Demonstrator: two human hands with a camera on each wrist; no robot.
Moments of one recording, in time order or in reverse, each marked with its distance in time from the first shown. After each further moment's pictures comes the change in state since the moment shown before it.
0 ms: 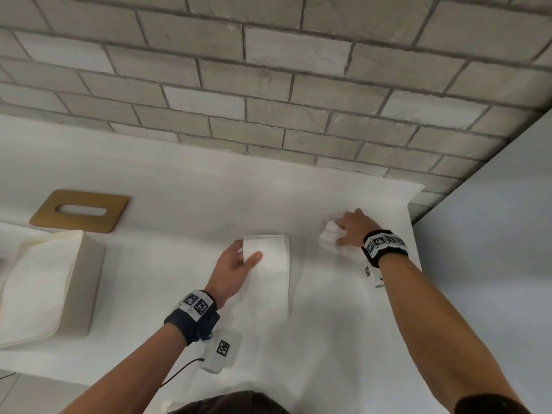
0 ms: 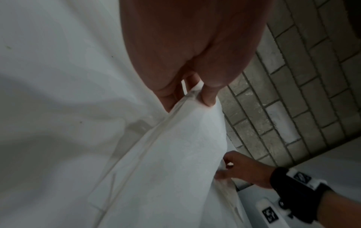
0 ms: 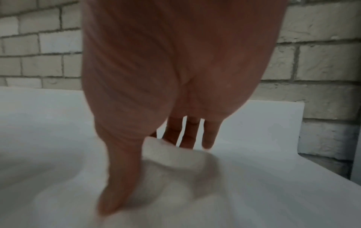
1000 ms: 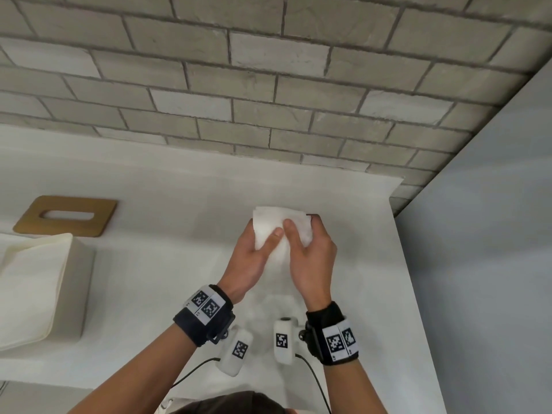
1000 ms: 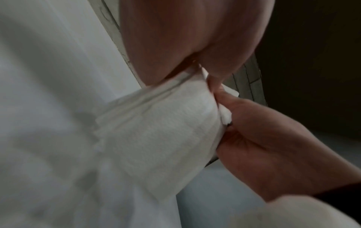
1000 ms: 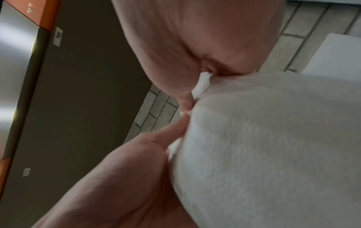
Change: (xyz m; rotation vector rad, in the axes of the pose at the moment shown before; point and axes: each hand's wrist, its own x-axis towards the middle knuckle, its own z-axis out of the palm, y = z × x) left_hand -0.047 0.095 0.037 -0.260 -0.067 0.209; right_hand -0.181 -0.199 0.007 1.128 0.914 -0.025
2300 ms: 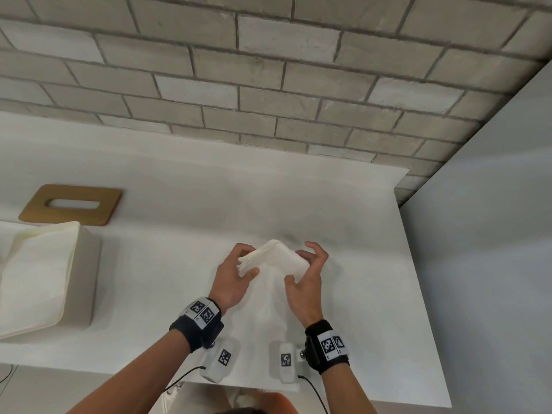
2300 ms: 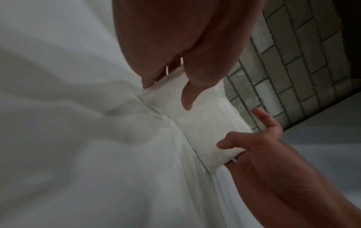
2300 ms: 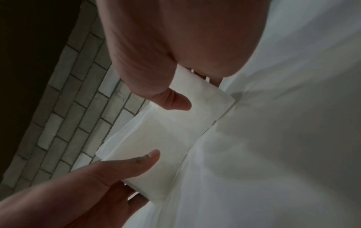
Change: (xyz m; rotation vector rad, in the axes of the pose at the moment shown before) left_hand -0.022 -0.108 -0.061 0.481 0.049 -0.118; right_hand -0.069 0.087 0.015 0.016 -0.130 0.268
